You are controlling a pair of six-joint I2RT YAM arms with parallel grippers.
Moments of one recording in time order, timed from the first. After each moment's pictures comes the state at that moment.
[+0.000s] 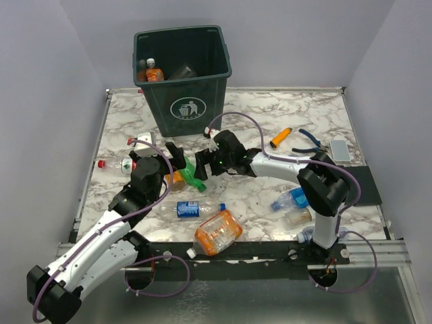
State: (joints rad) left arm -0.60 0.73 0.58 -0.06 -0.52 -0.45; right arm 0.82 1.87 1.20 -0.02 -0.21 0.38
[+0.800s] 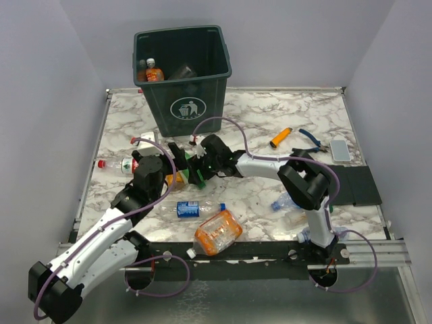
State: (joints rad) left arm -0.60 0.76 0.58 -0.07 -0.50 -0.45; right arm 0.88 2.06 1.35 -0.03 -0.25 0.25
